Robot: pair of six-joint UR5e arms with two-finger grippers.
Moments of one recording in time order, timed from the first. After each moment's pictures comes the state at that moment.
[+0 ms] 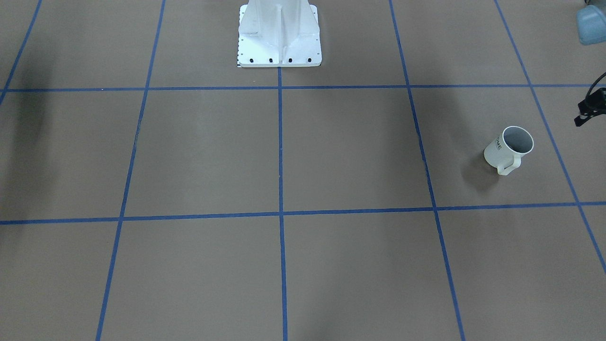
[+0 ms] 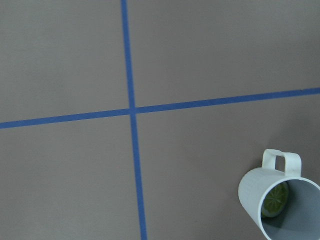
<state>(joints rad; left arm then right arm) -1.32 -1.51 -1.81 -1.67 -2.29 -0.21 1.40 -1.66 1.75 -1.40 2.36 0.29</state>
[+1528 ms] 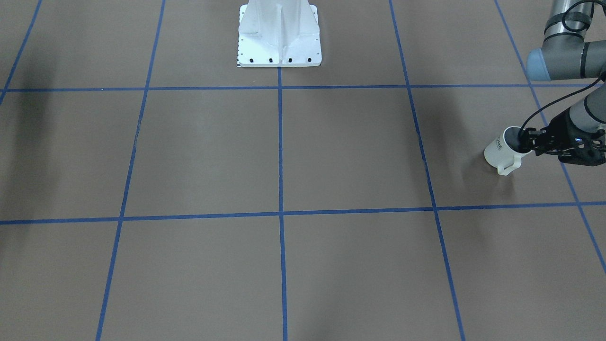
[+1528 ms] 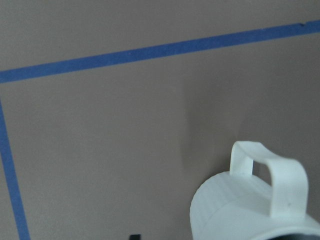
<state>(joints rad) -1.12 -1.60 -1.57 -1.90 -2.37 -0.41 1.40 -1.66 1.76 -1.41 2.39 0.29</state>
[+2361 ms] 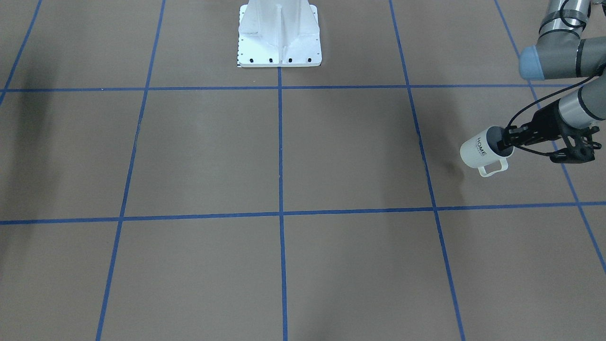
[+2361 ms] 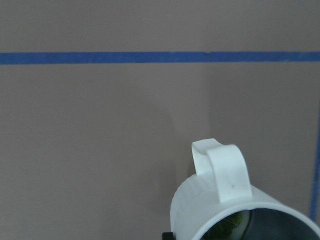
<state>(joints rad) -1.11 -1.74 -1.74 -1.88 -2.50 -1.03 1.31 -1.65 1.76 -1.15 2.42 0.45</state>
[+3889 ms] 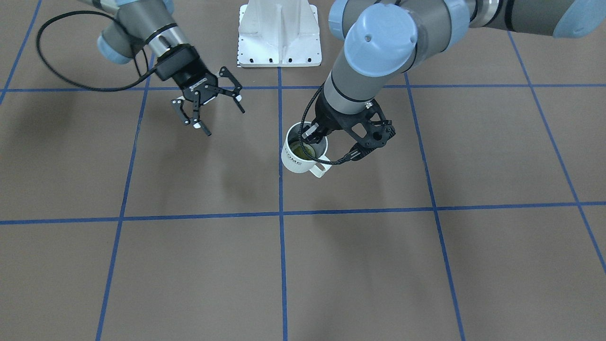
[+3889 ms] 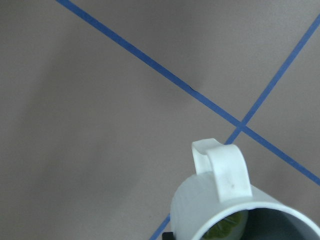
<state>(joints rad) -0.79 -2.51 -1.54 -1.35 -2.30 -1.68 0.22 -1.27 1.85 -0.59 0.97 0.89</state>
